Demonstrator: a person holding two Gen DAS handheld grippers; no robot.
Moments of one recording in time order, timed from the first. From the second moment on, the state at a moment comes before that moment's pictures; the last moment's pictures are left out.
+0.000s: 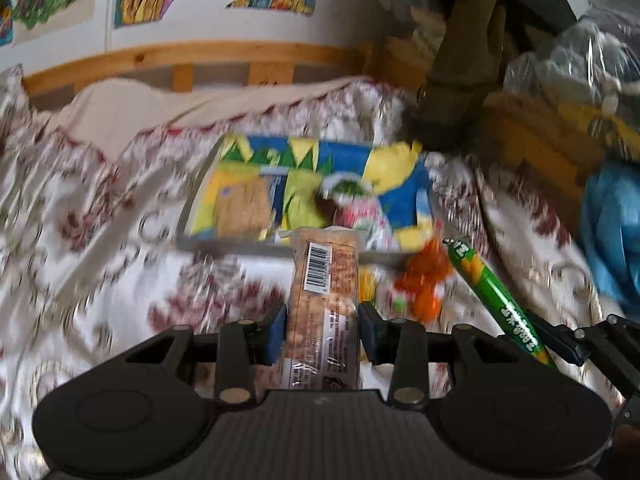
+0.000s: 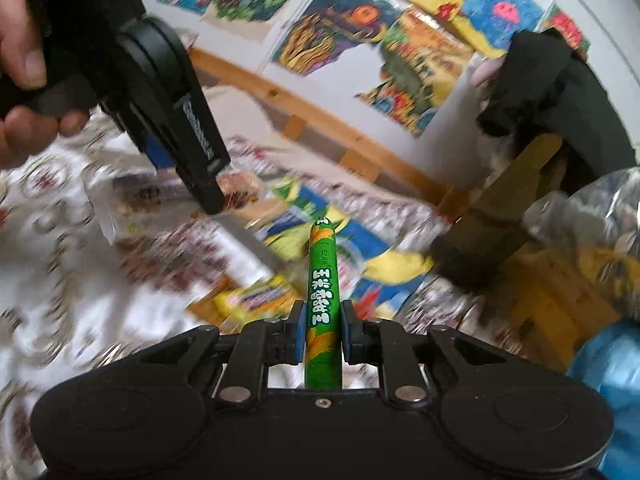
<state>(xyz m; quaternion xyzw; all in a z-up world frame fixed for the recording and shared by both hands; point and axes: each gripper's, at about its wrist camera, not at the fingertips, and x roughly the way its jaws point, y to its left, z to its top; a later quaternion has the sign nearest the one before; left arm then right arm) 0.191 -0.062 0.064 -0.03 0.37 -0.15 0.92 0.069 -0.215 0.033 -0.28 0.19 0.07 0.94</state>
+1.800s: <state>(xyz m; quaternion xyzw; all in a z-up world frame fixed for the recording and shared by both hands) 0.405 -0.156 -0.018 -0.02 0.36 -0.14 0.92 0.338 -0.311 -0.029 -0.07 0.34 0.04 0.94</state>
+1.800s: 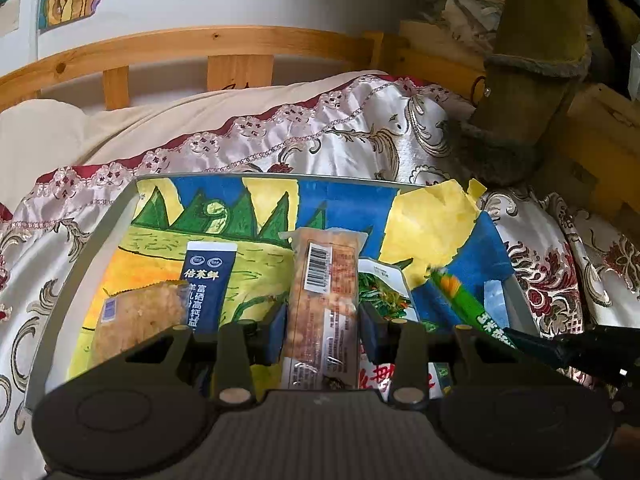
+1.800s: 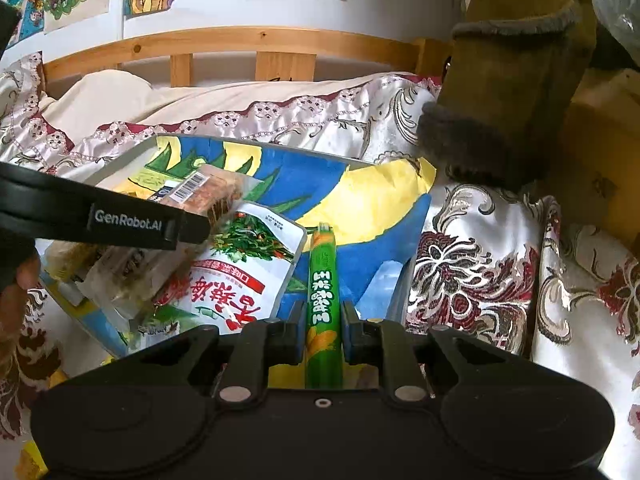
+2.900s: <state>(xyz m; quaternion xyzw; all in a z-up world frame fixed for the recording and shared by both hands) 0.262 -0.106 0.073 -0.03 0.23 -0.08 0.97 0.192 -0.328 0.079 0.00 0.16 0.03 0.99</state>
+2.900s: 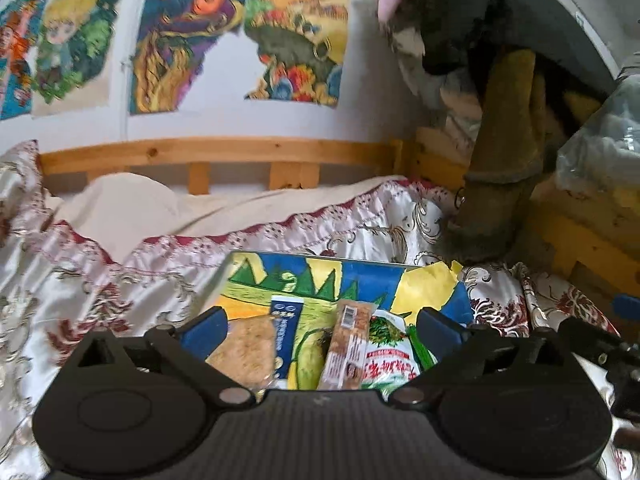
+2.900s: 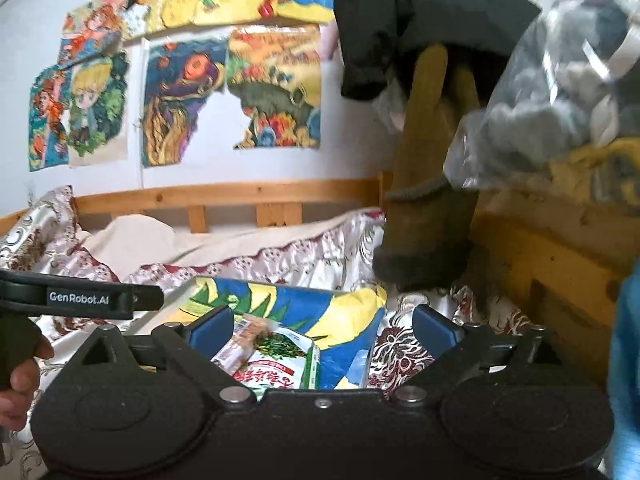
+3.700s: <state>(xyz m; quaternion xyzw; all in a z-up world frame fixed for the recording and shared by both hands) 0.091 -0.041 0.045 0.01 0.23 -0.05 0.97 0.025 -0.275 0.069 0.00 0.16 0.05 0.99</state>
